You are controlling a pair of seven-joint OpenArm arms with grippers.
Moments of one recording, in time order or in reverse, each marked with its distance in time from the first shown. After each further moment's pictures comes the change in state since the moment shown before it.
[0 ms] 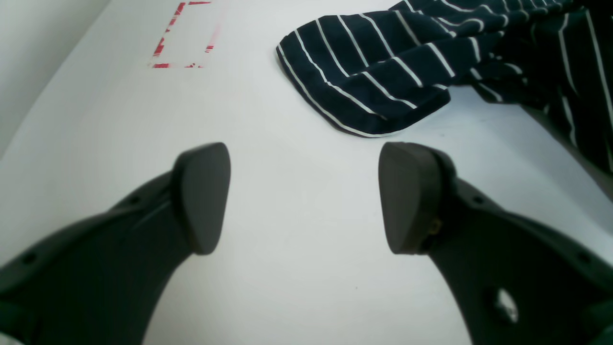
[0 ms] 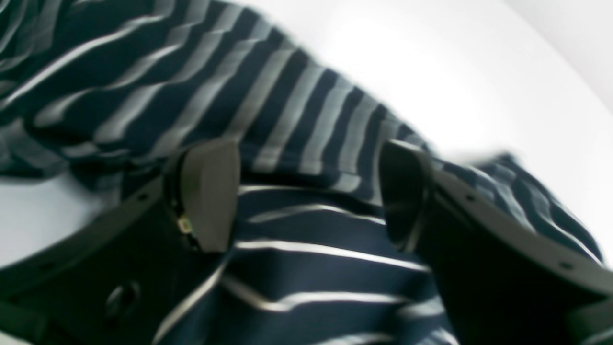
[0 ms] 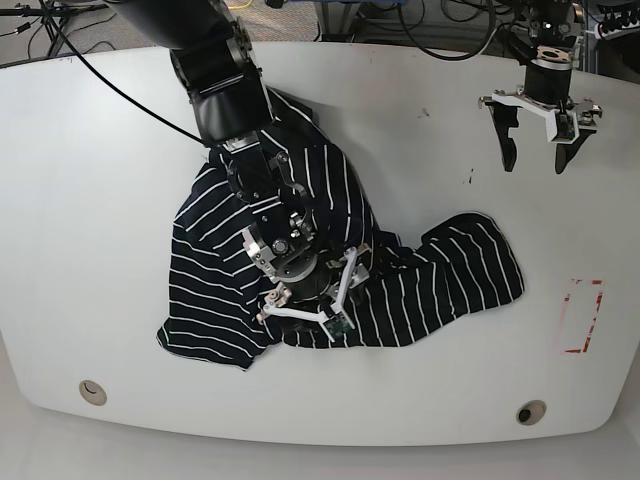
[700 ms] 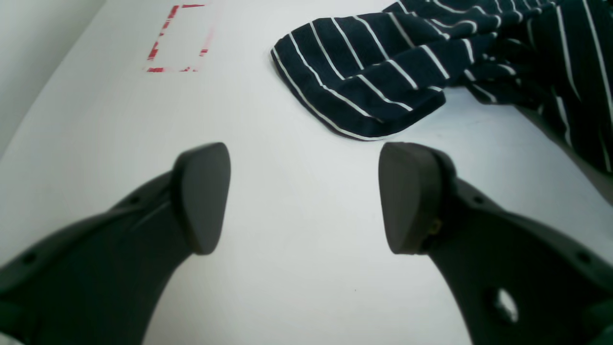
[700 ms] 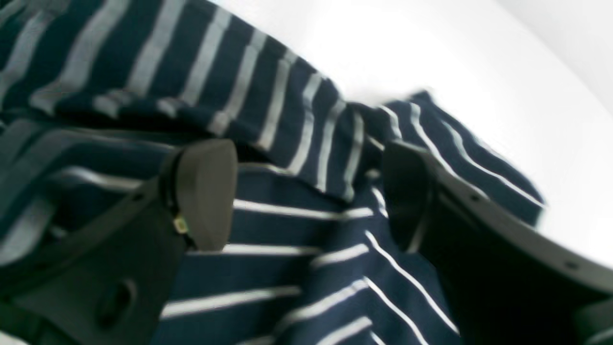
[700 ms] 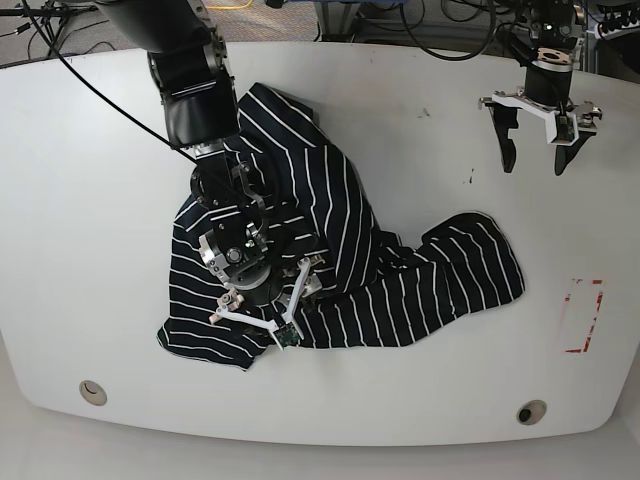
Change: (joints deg) left arm -0.2 -0.2 0.0 0.0 0.0 -0.2 0.1; right arm 0.6 2.6 7.0 1.2 1.1 4.2 -2.8
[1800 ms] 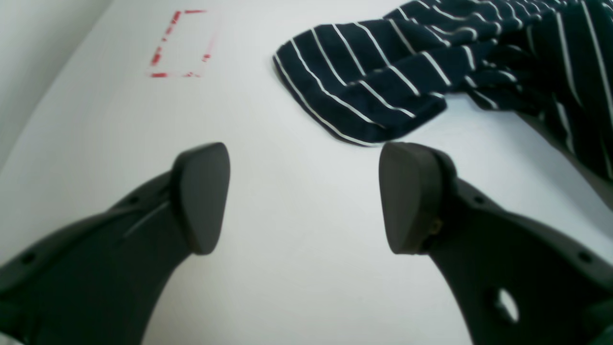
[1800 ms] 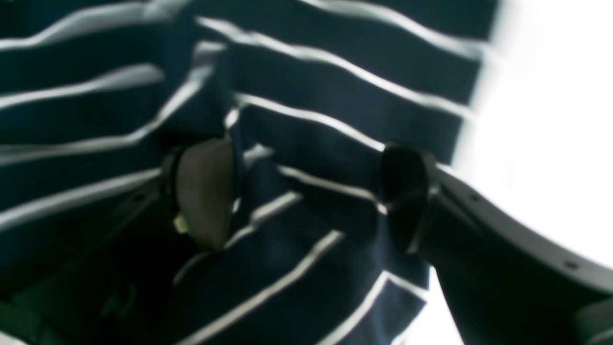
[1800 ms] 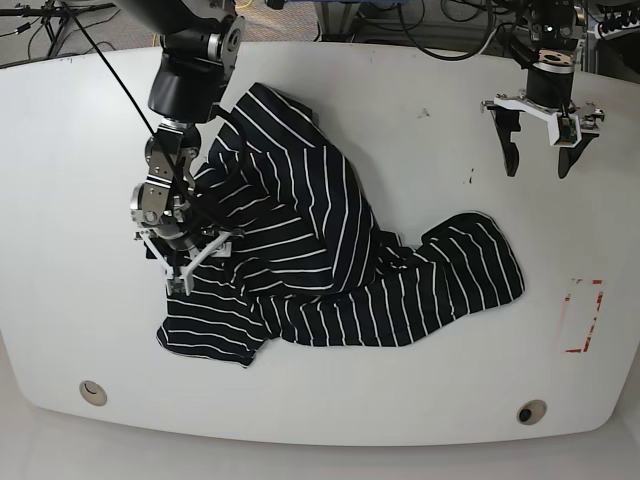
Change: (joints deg) left arm -0.5 0.1 0.0 0.1 0.0 0.1 -0.3; right arm -6.8 0.5 30.5 -5.5 2.1 3.4 -3.1
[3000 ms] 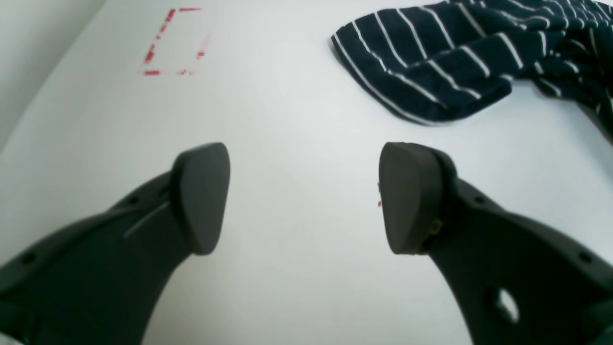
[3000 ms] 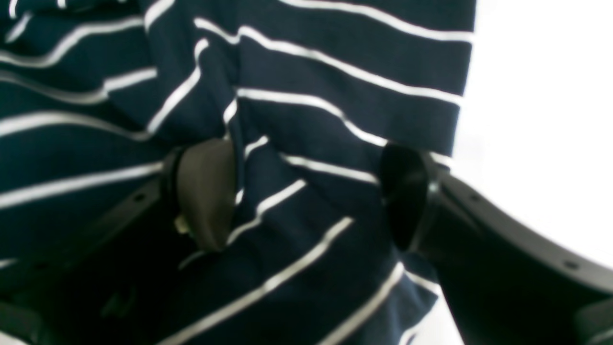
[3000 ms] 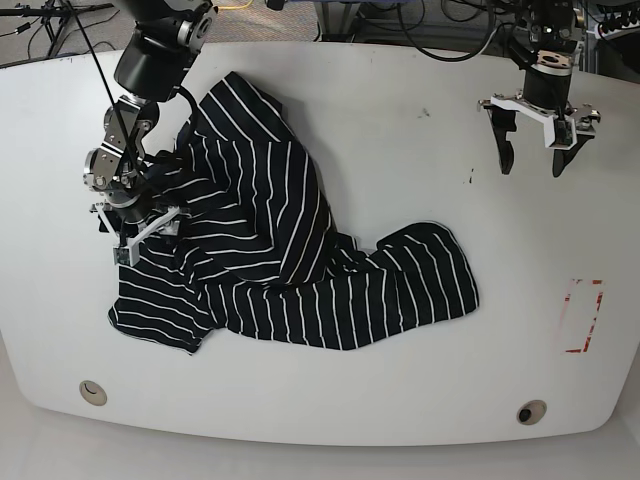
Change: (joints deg) left arm -1.6 0.2 0.4 0.0 0.1 -0.9 4.7; right arm -5.8 5.4 8.8 1.6 3.8 7.5 5.9
